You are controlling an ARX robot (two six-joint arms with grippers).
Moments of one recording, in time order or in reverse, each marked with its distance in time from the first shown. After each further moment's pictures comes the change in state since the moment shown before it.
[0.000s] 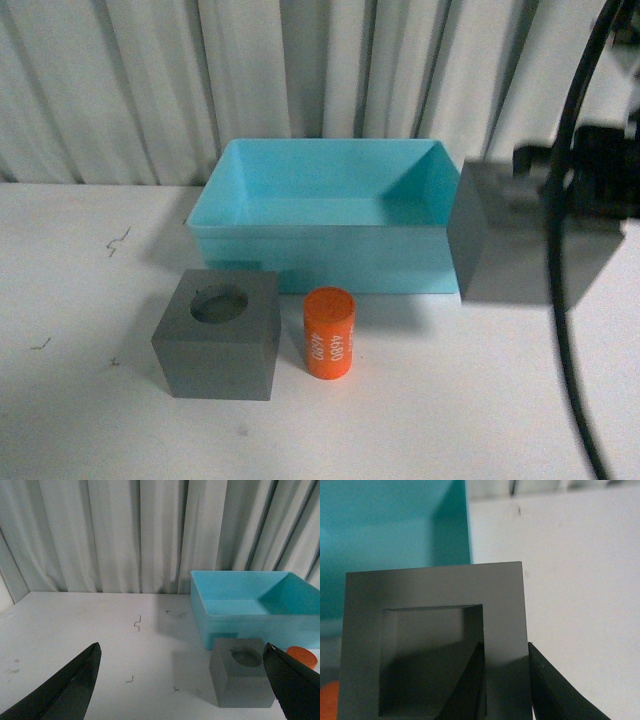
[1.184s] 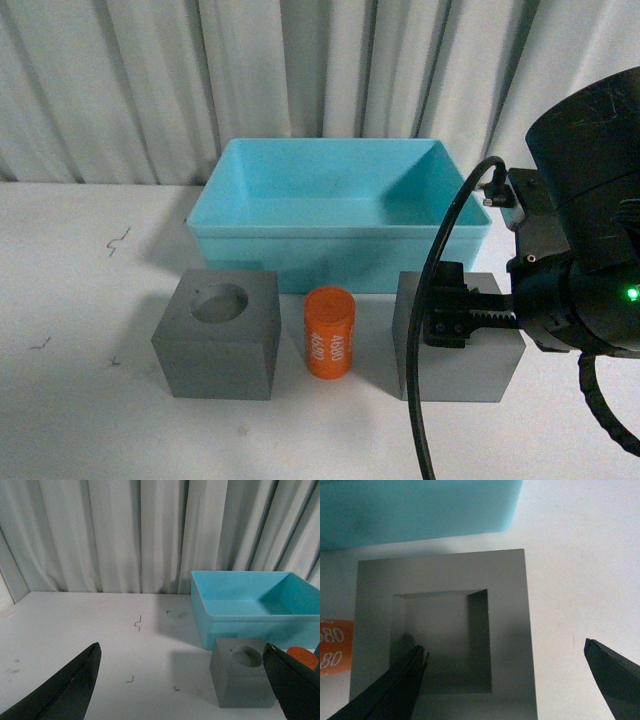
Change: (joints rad) left arm 0.000 0.000 0.000 0.000 0.000 0.000; right arm 0.118 0.253 -0.095 0.192 0.027 0.089
